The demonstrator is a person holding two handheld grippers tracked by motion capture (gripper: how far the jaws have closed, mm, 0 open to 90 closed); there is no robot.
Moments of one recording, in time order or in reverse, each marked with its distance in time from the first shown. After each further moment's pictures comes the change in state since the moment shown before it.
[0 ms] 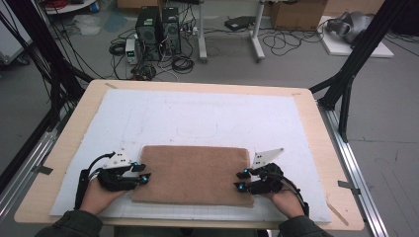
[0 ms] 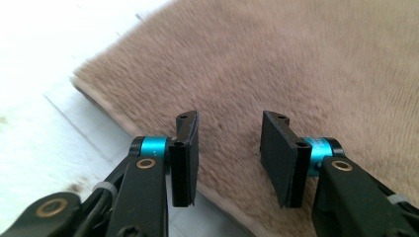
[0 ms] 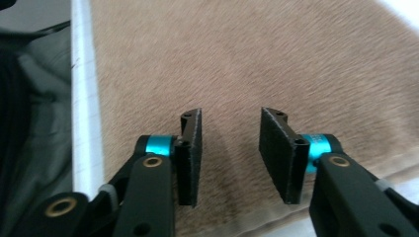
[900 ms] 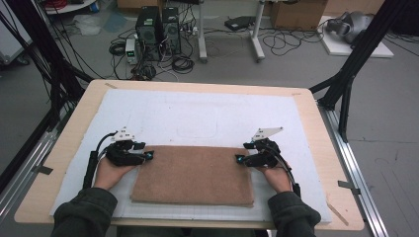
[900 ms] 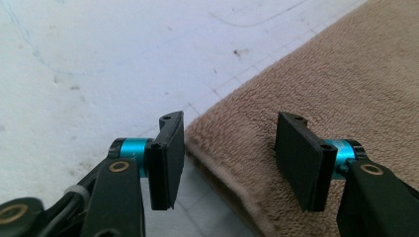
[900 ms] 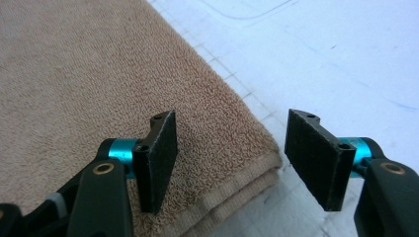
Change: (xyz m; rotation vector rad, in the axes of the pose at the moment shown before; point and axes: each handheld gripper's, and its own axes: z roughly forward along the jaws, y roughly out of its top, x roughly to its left) left arm 0.054 0.017 0.043 0.008 0.082 -0.158; right arm -0.072 0.013 0.018 -0.044 -0.233 0.129
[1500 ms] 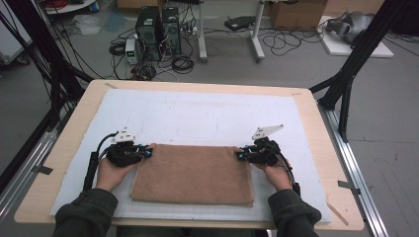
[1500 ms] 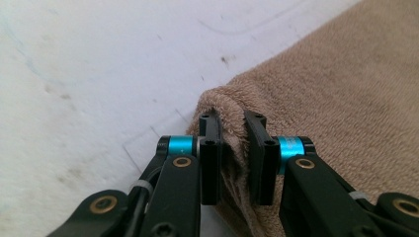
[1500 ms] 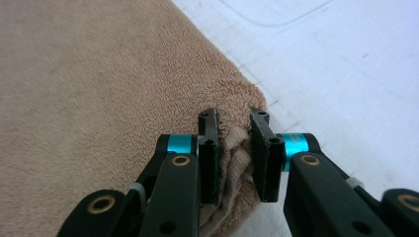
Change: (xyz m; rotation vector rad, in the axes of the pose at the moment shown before) left arm -0.010 0.007 -0.009 -0.052 0.022 0.023; right arm 0.000 0.008 -0.006 -0.006 0.095 -0.001
